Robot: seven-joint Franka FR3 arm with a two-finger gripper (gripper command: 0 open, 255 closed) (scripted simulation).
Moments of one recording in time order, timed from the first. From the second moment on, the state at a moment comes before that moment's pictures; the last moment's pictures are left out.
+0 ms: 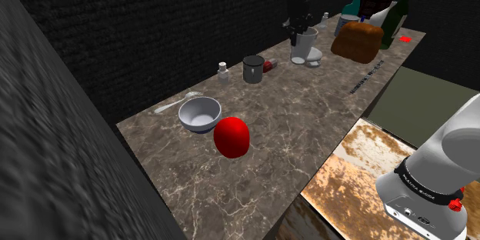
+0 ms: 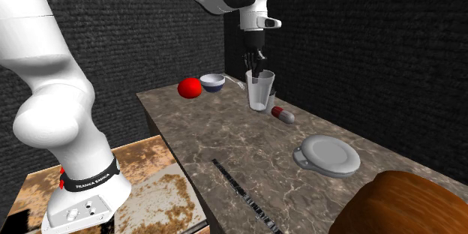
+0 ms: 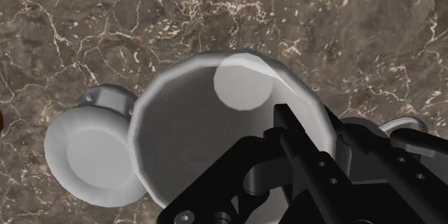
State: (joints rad) arm -0.06 -0.03 0.05 -2.00 -0.14 1.93 0.15
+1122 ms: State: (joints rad) arm -0.02 0.09 0.09 -1.66 -0.14 1.71 0.20
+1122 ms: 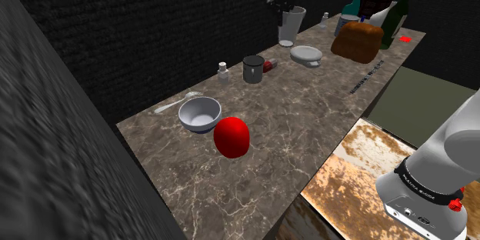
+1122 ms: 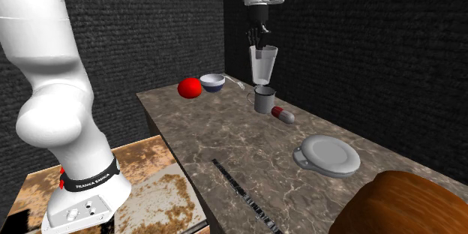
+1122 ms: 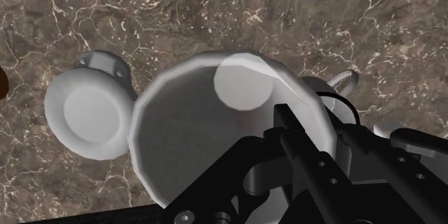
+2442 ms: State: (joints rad) arm 0.09 0.45 0.14 -1.23 -0.18 1.61 0.35
